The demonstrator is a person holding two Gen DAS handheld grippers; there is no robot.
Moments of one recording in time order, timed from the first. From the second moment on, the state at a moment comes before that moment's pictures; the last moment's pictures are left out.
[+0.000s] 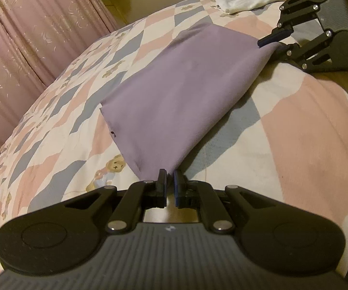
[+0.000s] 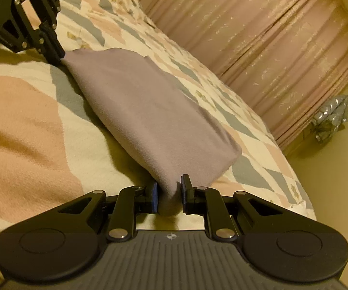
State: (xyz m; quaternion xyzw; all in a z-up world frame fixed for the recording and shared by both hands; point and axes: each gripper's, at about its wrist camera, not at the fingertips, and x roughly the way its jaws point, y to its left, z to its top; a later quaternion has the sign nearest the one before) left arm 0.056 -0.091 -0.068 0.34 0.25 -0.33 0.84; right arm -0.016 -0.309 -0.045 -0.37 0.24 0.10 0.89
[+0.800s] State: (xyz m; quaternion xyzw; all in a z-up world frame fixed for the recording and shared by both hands) left arm 0.051 -0.090 -0.066 0.35 0.24 -0.32 0.85; right arm -0.034 -0.325 -0.040 -0.29 0.25 0.06 0.92
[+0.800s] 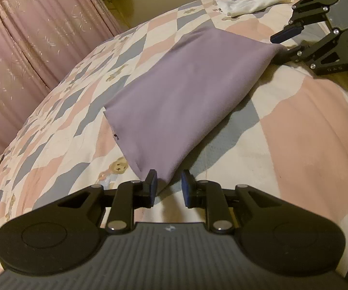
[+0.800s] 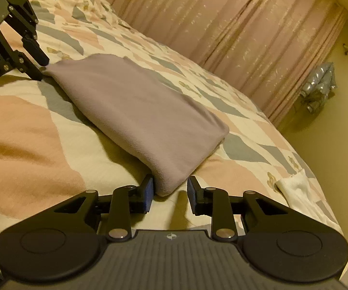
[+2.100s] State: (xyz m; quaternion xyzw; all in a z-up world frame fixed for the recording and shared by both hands) left arm 0.061 -0.070 -0.059 0.27 0.27 -0.32 0.87; right arm -0.032 -0.325 -0.038 -0.22 0.27 0.05 0.94
